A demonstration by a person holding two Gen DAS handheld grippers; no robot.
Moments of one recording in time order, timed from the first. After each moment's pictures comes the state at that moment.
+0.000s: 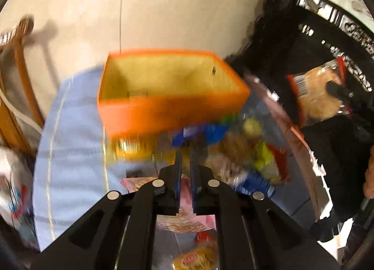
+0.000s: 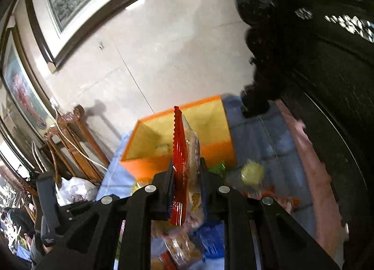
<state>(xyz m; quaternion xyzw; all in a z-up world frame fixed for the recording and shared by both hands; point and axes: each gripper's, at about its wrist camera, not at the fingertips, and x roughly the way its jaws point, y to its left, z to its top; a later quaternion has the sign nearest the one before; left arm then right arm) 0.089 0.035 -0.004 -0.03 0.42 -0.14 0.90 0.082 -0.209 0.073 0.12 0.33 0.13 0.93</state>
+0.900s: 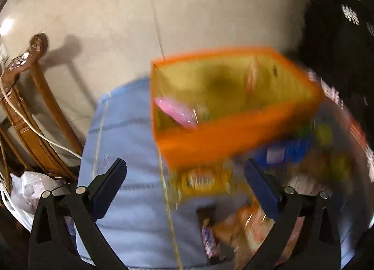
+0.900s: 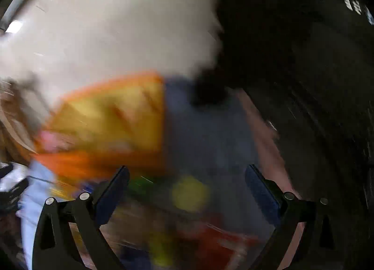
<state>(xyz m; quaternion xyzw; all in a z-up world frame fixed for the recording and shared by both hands) 0.164 0.067 -0.066 0.09 0.43 -0.02 0.90 0.210 -0.266 -0.019 0.01 0.43 -0.03 0.90</state>
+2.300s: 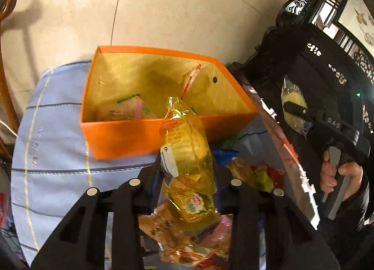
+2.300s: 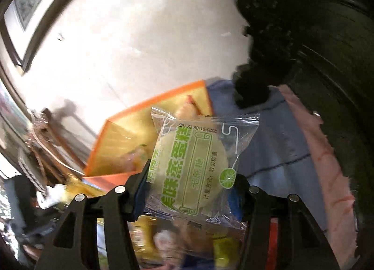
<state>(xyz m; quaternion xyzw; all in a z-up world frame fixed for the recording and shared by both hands) 0.142 0.066 -0.056 -0.10 0.44 -0.19 0.87 0.182 -0.234 0.014 0.14 0.38 0.10 0.91</state>
